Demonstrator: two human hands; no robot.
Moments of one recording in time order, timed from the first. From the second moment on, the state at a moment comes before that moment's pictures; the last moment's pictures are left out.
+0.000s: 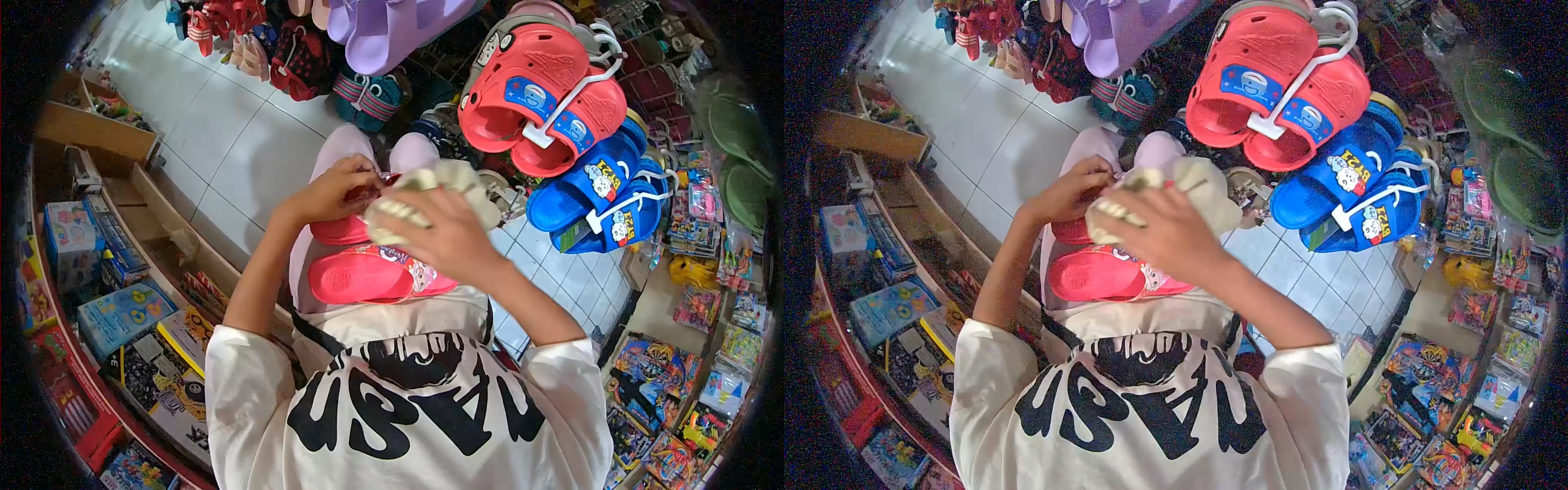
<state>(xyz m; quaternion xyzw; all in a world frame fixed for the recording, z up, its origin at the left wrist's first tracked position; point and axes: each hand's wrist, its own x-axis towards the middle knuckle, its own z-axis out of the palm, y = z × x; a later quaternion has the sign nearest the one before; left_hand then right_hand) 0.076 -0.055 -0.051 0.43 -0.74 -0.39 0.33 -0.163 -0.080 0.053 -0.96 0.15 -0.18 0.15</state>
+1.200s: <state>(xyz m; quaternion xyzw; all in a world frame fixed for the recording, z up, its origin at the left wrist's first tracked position) 0.064 -0.038 -0.051 0.48 -0.72 -0.32 0.38 -0.214 -0.126 0.019 -0.95 0.20 0.02 0.23</state>
